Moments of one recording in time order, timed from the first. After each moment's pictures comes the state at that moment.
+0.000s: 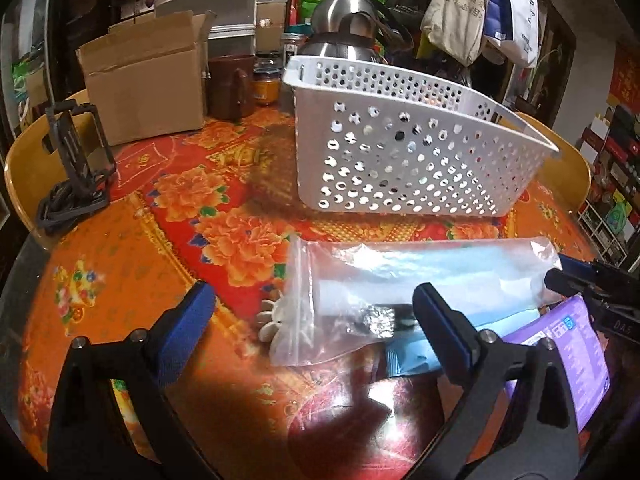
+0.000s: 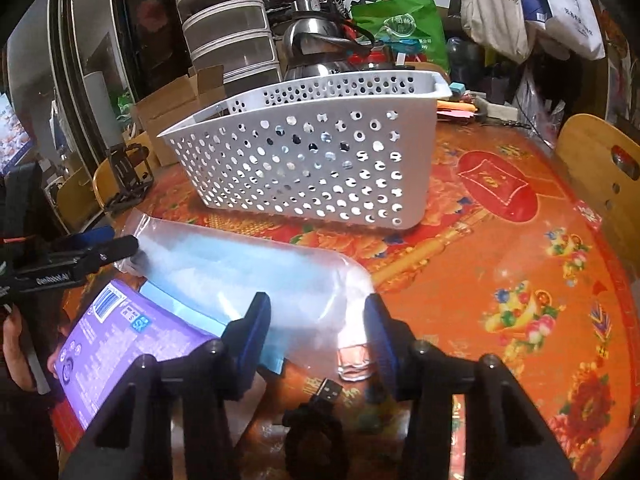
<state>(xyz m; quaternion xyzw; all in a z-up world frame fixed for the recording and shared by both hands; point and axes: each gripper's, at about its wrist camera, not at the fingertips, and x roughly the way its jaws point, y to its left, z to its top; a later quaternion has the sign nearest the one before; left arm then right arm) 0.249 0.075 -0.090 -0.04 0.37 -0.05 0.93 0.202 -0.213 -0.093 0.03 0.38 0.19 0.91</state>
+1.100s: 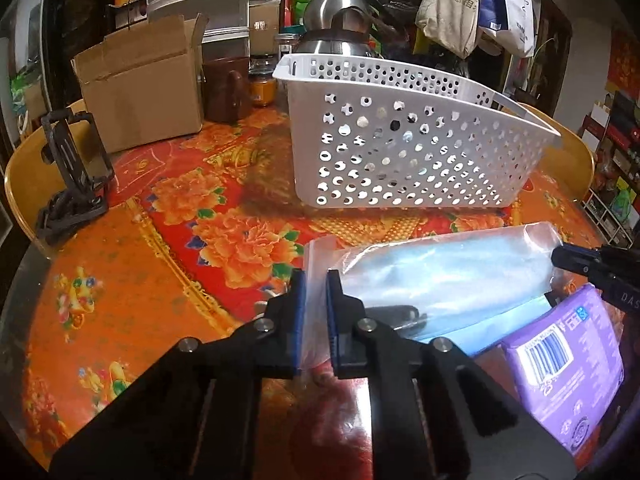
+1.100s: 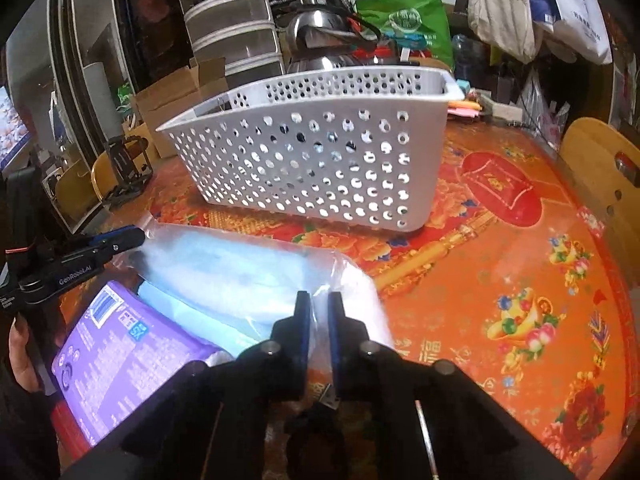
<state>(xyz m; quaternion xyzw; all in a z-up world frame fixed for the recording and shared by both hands) 0.249 0.070 -0.098 -0.02 0.37 -0.05 0.93 0.207 -0.208 -0.089 0.02 0.38 0.19 0.91</state>
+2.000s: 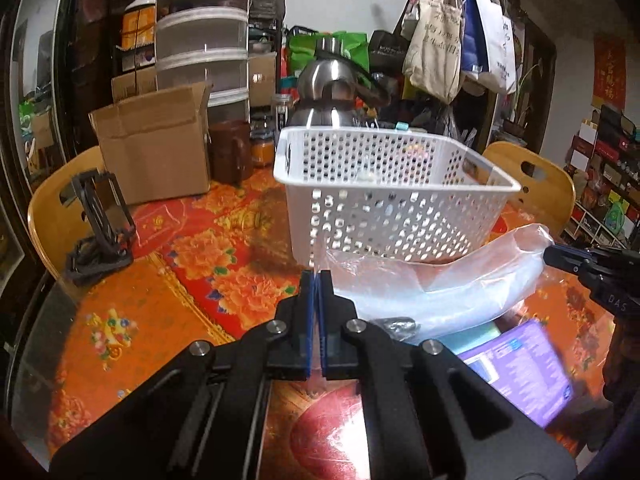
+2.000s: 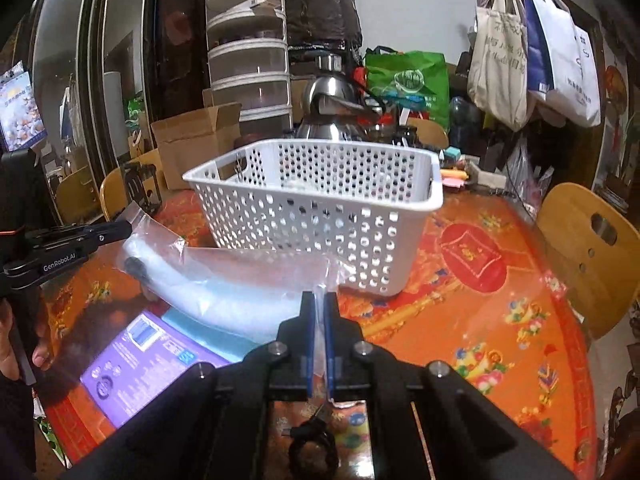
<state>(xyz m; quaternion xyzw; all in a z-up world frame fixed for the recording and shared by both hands) 0.210 0.070 -0.032 -0.01 0.29 -0.05 0.95 0.179 -0.206 -0.033 -0.03 0.29 0.18 0.94</state>
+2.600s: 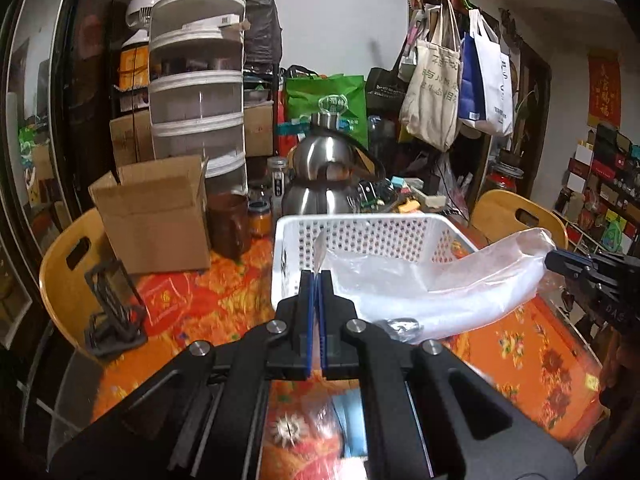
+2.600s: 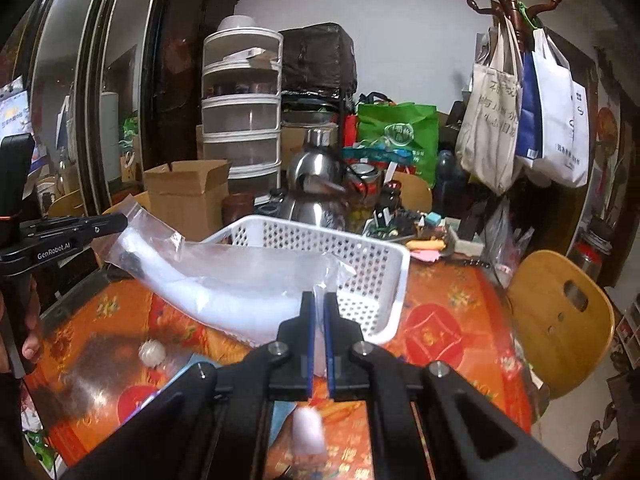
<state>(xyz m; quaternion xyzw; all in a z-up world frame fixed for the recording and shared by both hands) 0.243 0.064 0.088 -0.01 0.24 -0.05 0.97 0.206 -0.211 0.068 -0.05 0.24 0.15 0.96</state>
